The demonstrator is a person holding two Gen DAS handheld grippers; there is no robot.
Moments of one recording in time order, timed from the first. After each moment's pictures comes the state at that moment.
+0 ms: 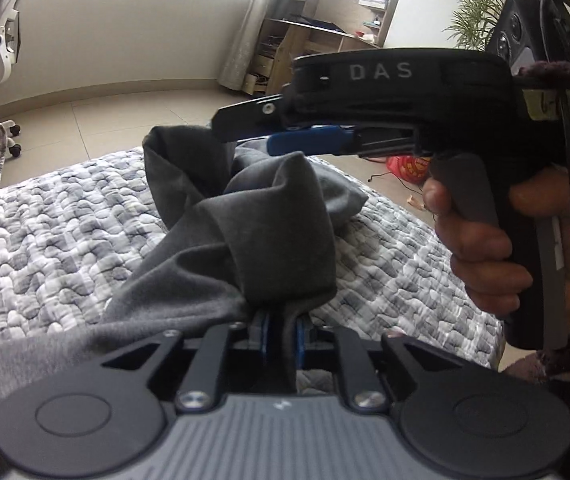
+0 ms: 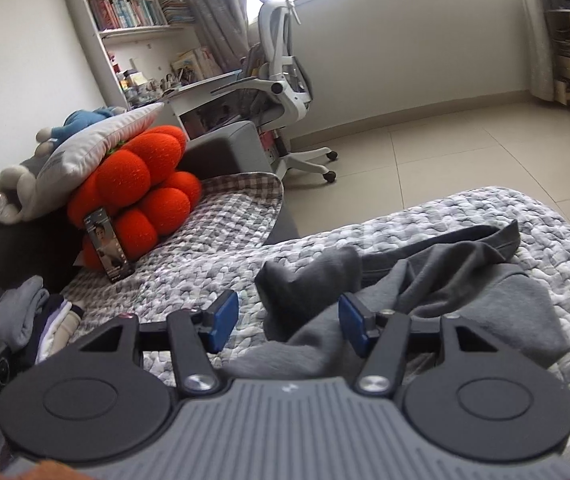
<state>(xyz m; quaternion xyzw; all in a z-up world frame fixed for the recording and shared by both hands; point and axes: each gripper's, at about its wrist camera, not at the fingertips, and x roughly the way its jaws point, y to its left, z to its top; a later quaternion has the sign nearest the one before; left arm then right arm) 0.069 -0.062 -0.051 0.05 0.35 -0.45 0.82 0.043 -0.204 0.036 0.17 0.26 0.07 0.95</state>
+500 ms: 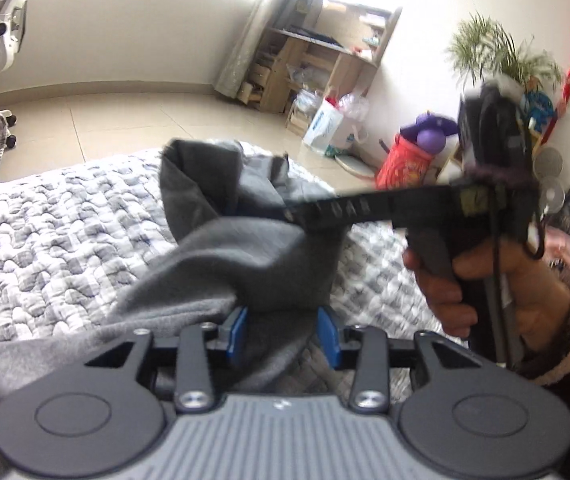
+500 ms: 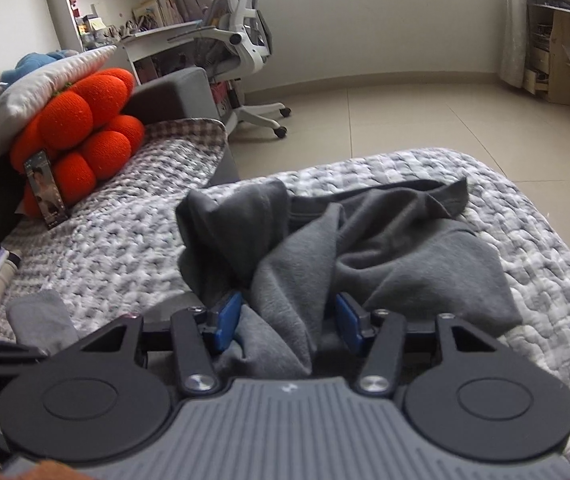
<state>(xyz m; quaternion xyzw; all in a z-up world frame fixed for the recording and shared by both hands) 0.079 -0.044 -0.038 -0.01 0.35 -0.45 0.82 0.044 -0.227 0.003 0.13 0.33 0.01 0.93</state>
